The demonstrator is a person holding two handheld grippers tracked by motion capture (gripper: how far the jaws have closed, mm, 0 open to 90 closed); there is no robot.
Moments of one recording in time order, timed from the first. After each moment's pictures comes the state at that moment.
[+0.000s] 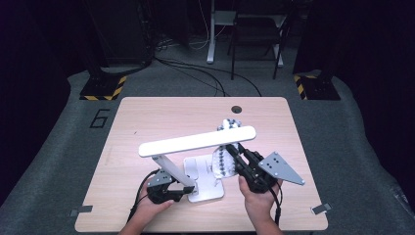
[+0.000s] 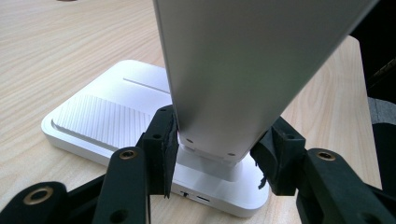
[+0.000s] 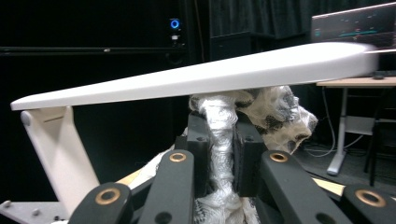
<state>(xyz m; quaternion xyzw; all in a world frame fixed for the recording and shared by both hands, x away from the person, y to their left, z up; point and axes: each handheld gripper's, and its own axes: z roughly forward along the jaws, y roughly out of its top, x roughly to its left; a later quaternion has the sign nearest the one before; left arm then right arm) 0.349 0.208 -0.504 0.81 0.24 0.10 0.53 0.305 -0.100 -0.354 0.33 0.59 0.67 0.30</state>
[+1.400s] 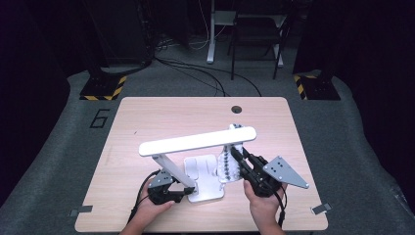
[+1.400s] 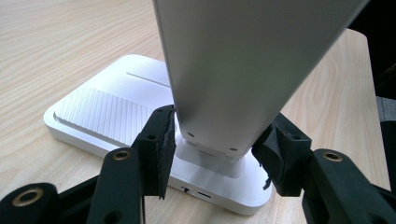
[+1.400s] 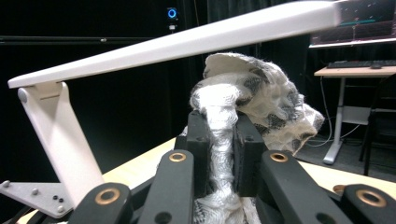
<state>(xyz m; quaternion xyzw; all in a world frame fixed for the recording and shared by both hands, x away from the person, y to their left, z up) 0.349 0.207 -0.506 0.81 0.24 0.10 0.52 0.301 -0.107 -0.367 0.33 0.61 0.66 0.29</state>
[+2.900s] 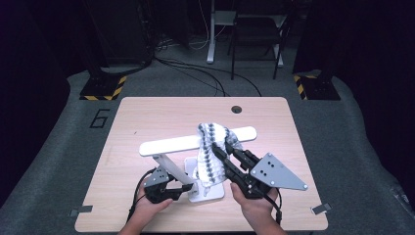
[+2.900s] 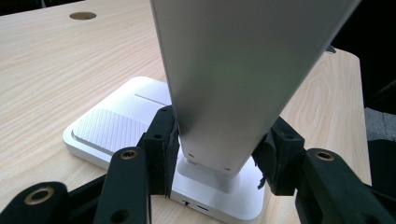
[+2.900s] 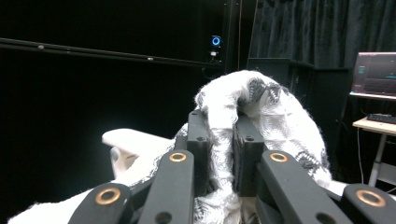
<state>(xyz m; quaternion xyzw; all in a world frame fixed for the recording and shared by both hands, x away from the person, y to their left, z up) 0.344 0.209 -0.490 0.79 0.25 0.11 0.55 0.276 -0.074 -0.297 0.23 0.62 0.69 0.30</state>
